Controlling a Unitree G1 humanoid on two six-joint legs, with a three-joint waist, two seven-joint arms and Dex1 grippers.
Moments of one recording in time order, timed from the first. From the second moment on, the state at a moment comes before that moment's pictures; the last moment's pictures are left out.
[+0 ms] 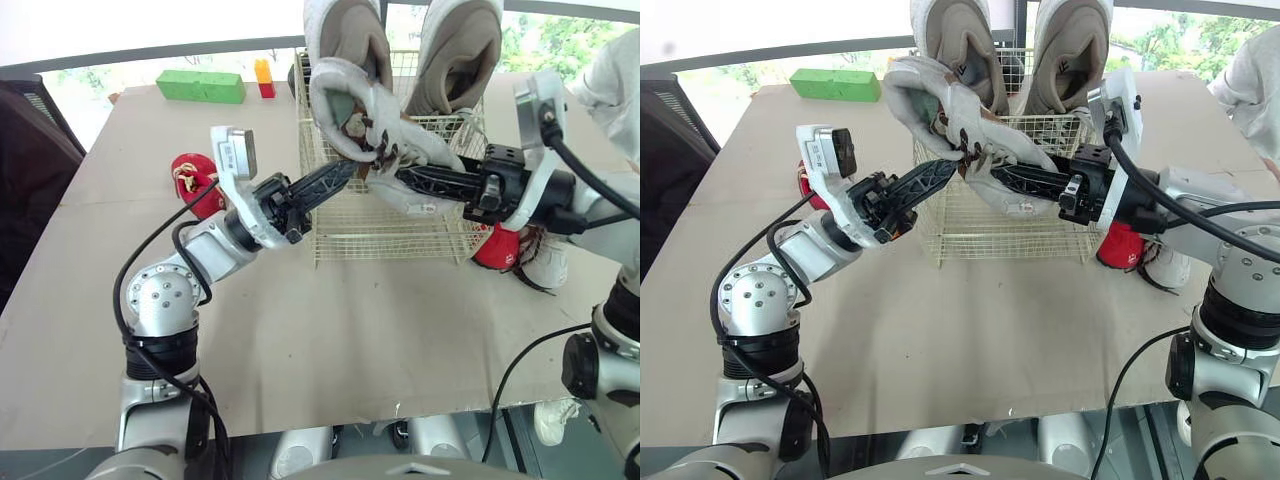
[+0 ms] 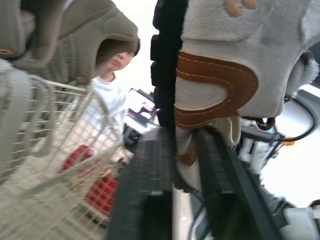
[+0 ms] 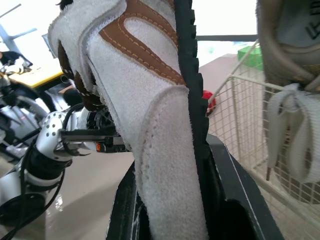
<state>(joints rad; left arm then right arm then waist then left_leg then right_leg) -0.50 0.44 0.16 -0.27 -1.28 0.80 -0.60 -0.76 -0.51 -0.29 -0.48 1.19 1.28 0.39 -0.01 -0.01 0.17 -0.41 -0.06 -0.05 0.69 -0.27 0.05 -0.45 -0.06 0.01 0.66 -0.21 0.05</state>
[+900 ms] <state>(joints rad) -0.51 0.38 0.15 -0.25 -1.13 0.80 -0.63 -0.72 -0.61 -0.21 -0.50 1.30 1.16 0.34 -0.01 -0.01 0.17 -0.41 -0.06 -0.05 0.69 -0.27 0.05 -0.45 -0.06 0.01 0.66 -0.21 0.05</state>
